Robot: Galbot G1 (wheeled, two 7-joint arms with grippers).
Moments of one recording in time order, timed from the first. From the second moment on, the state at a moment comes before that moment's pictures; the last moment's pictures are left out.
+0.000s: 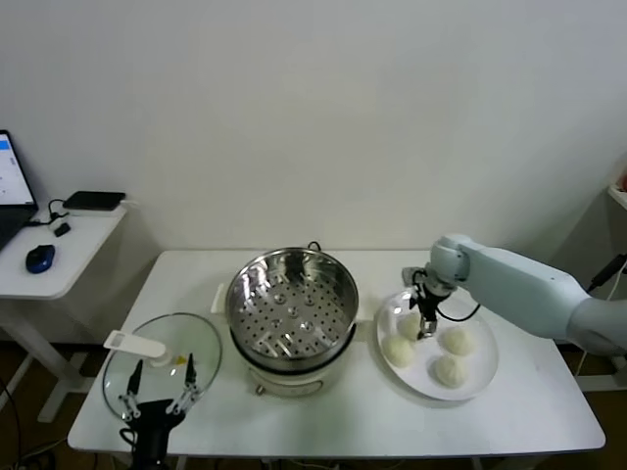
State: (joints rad) left arm 1.76 -1.61 -0.67 -2.01 -0.04 -0.32 -0.01; right arm 0.17 0.93 -1.14 1.03 0.11 -0.34 -1.04
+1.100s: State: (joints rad) left arm 1.77 -1.61 -0.68 -2.03 -0.03 -0.32 -0.03; right arm 0.59 0.87 -1.42 1.29 0.25 -0.27 -1.06
